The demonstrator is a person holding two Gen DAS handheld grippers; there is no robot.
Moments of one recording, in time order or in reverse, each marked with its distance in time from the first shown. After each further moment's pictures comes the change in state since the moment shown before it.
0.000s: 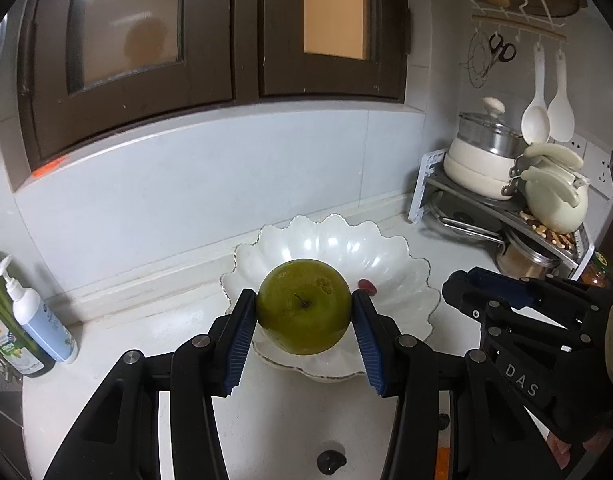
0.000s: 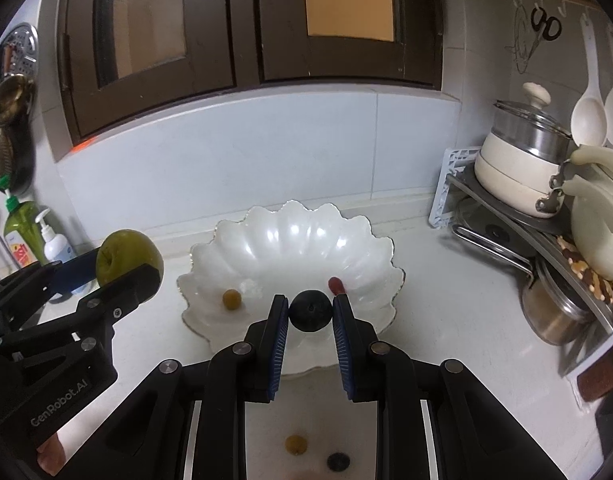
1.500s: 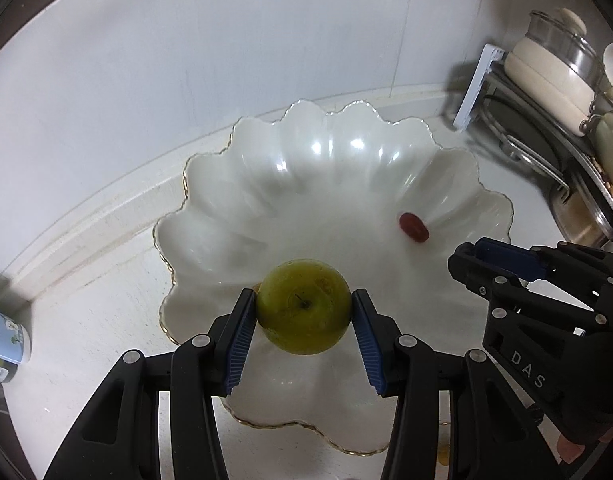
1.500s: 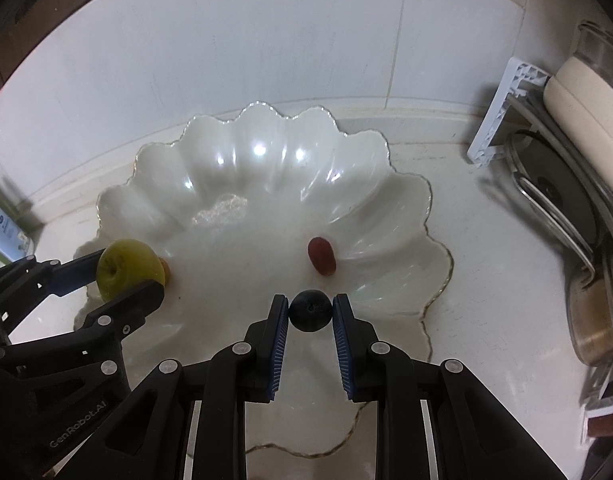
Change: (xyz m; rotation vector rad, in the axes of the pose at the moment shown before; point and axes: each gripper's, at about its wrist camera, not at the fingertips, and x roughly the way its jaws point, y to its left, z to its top) left arm 0.159 0.004 -0.004 -0.002 0.411 0.001; right arm 0.155 -0.027 0.013 -0.030 0.363 -0.004
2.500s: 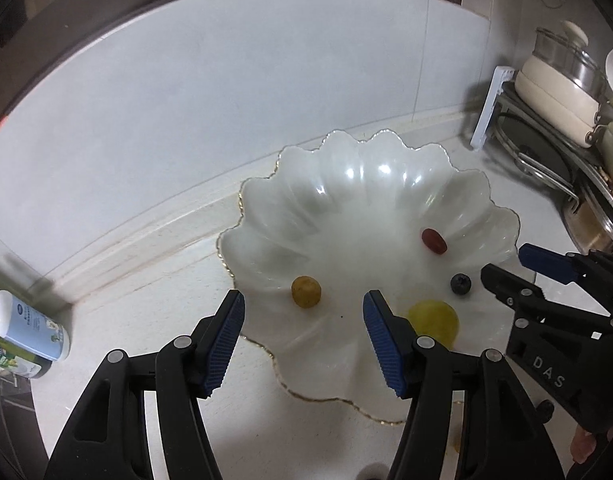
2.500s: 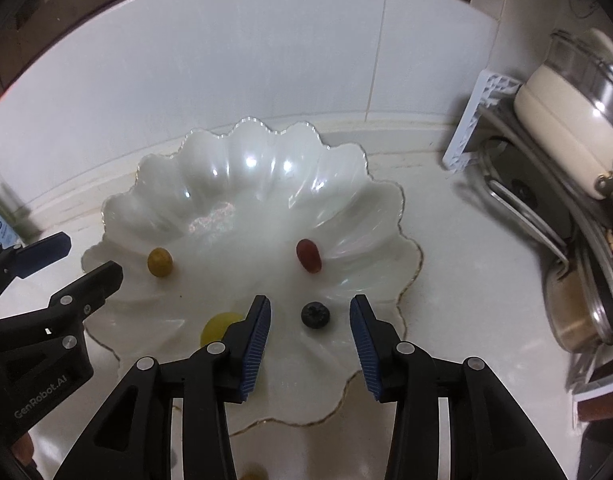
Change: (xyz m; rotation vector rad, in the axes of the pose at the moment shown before) left arm -0.039 0.016 -0.002 -0.004 -0.078 0.097; right arm -0.034 0.005 -0.009 0.022 -0.062 -0.063
